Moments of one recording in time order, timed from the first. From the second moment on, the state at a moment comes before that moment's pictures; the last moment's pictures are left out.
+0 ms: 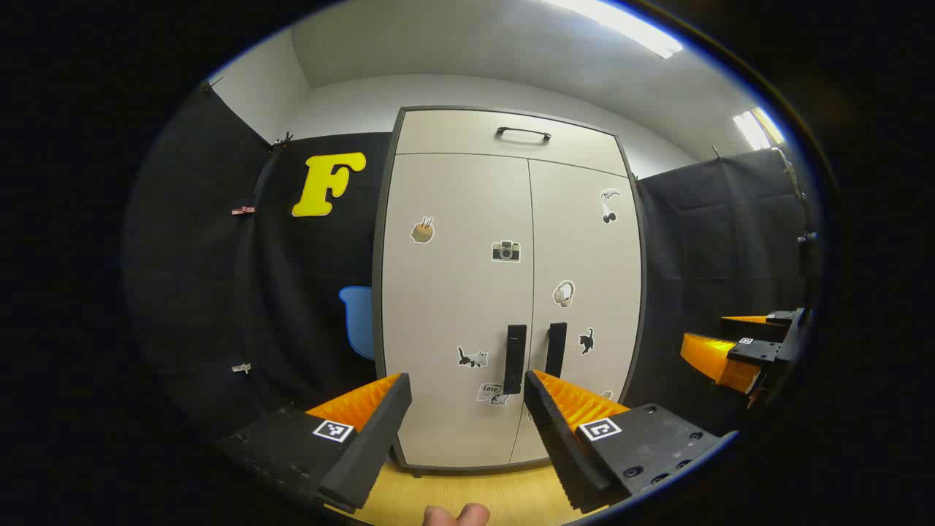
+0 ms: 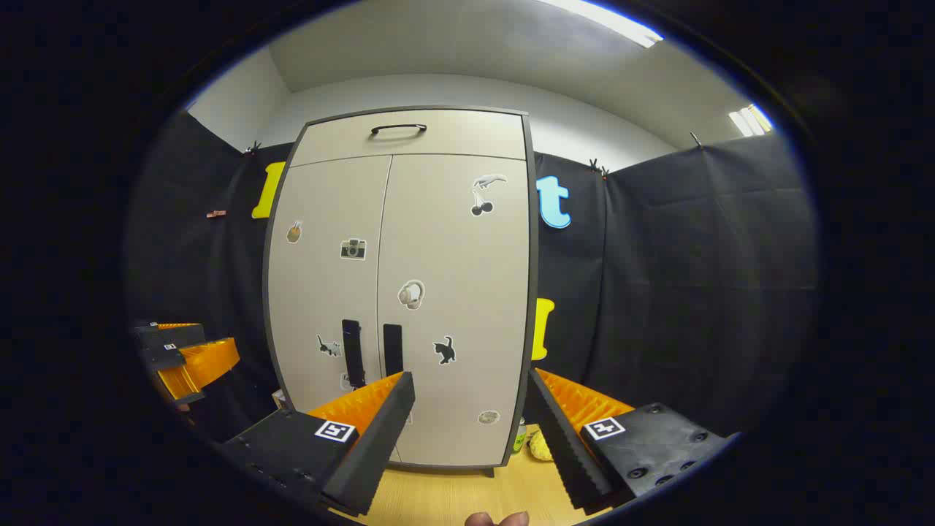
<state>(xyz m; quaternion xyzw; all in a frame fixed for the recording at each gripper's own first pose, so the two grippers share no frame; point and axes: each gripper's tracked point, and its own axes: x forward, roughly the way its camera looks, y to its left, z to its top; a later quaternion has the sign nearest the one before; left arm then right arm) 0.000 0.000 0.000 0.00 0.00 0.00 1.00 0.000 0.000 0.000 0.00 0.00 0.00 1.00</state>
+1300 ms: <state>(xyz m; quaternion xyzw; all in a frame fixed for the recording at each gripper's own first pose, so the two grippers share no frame) -0.006 0.016 0.001 0.01 0.00 0.00 1.00 0.014 0.032 -0.005 0.00 0.01 0.02 1.00</state>
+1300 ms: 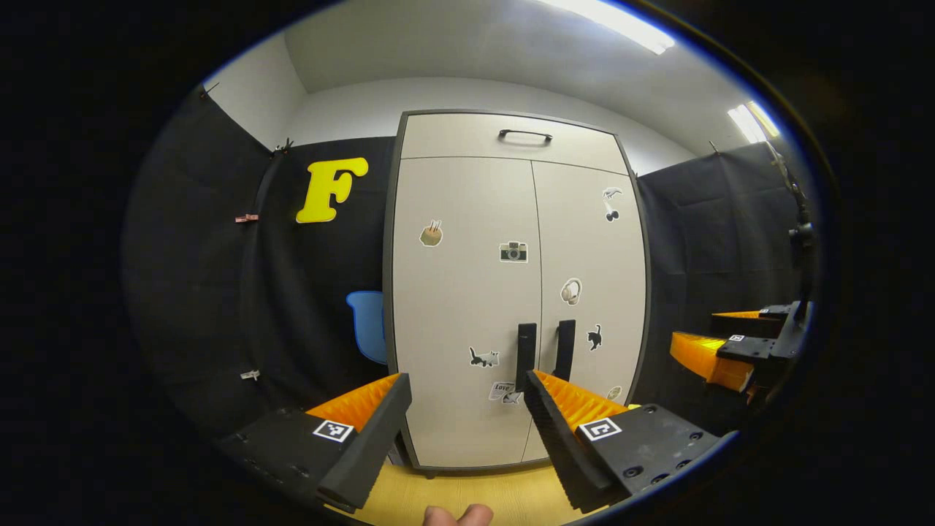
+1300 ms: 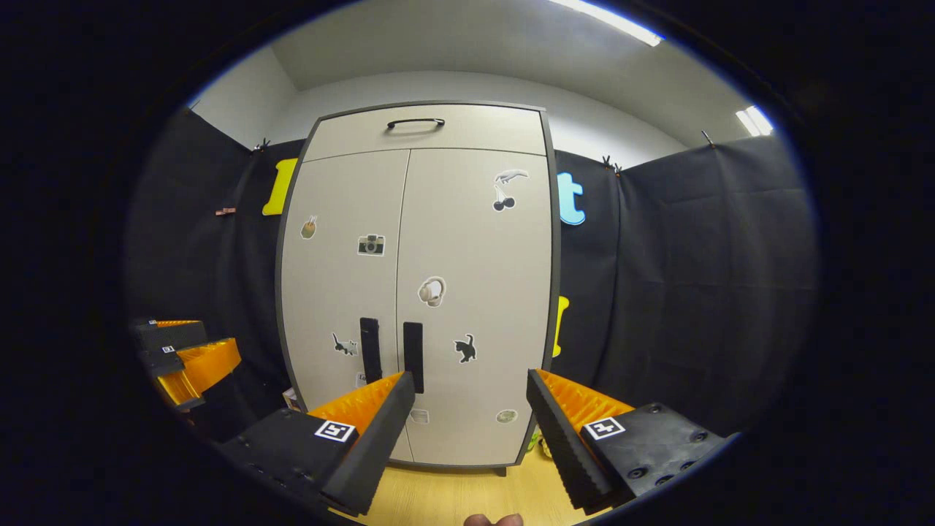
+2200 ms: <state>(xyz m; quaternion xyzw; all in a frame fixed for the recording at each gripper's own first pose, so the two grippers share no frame) -0.017 0.030 -0.030 0.00 0.02 -0.01 1.00 0.184 0.118 -0.083 0.03 0.05 0.08 1.00</state>
